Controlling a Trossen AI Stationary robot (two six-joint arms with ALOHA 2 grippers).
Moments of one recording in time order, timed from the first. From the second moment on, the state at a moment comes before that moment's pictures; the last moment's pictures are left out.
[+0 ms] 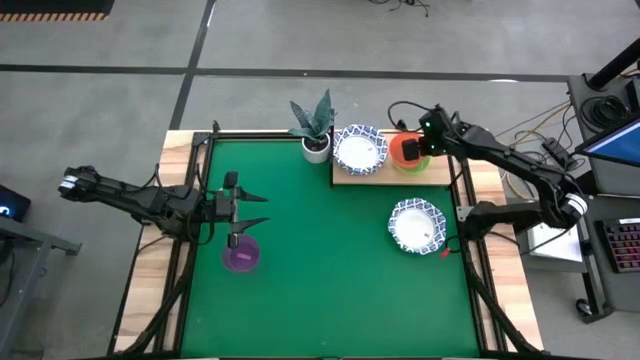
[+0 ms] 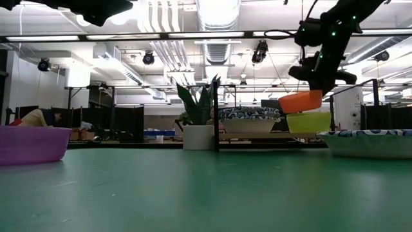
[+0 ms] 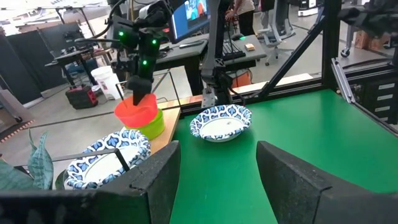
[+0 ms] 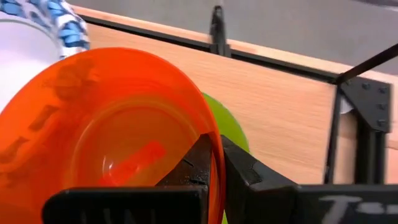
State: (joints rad) left arm -0.24 0.67 0.53 0.04 -0.33 0.19; right arm -0.84 1.16 0.89 -0.72 0.22 0.41
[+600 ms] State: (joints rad) left arm -0.24 0.67 0.53 0.04 -0.33 0.20; right arm -0.84 1.17 0.88 -0.72 0.32 0.40
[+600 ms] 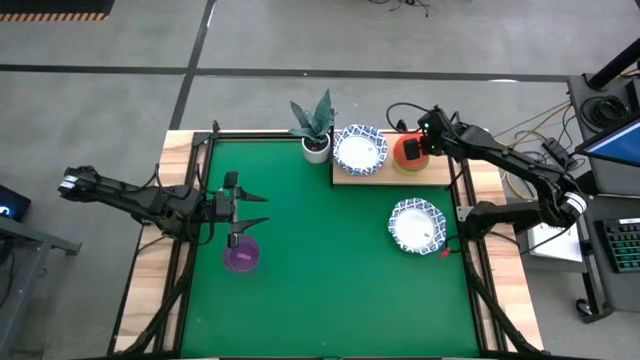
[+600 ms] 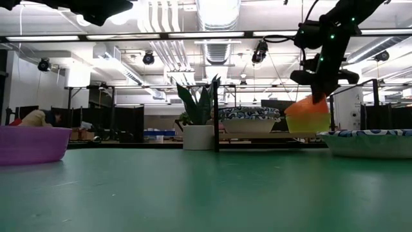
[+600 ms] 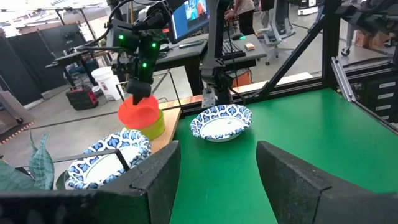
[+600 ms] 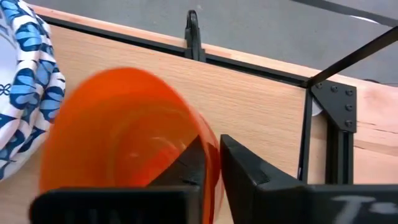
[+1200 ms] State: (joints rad) left arm -0.24 0.67 0.53 0.04 -0.33 0.19; right arm -0.84 1.14 0.93 -0.72 0.32 0.41
